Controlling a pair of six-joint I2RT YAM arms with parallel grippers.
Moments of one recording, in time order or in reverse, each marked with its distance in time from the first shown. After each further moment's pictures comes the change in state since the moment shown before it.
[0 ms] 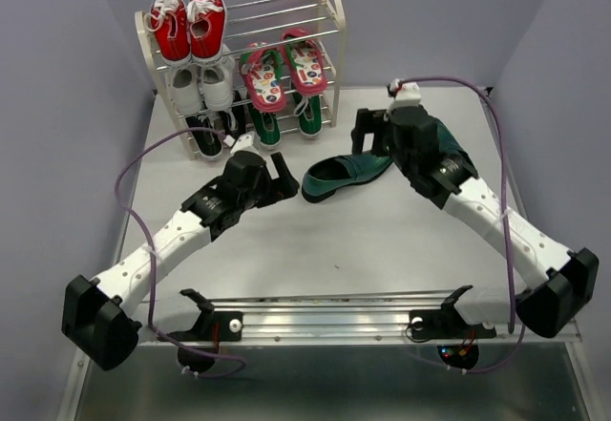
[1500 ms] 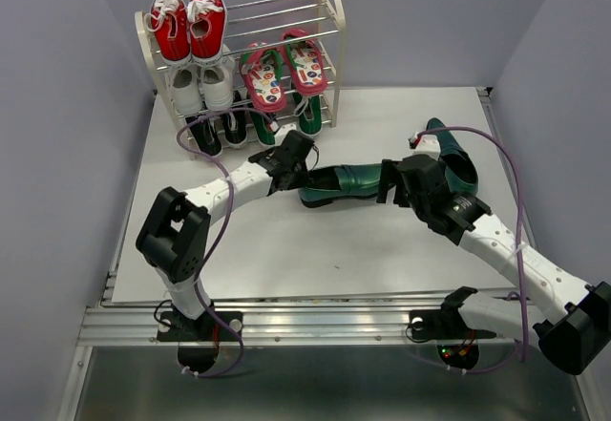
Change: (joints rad) left arm -0.060 0.638 0.336 0.022 -0.085 0.049; right arm 0.000 -0.289 -0.408 -0.256 0.119 0.197
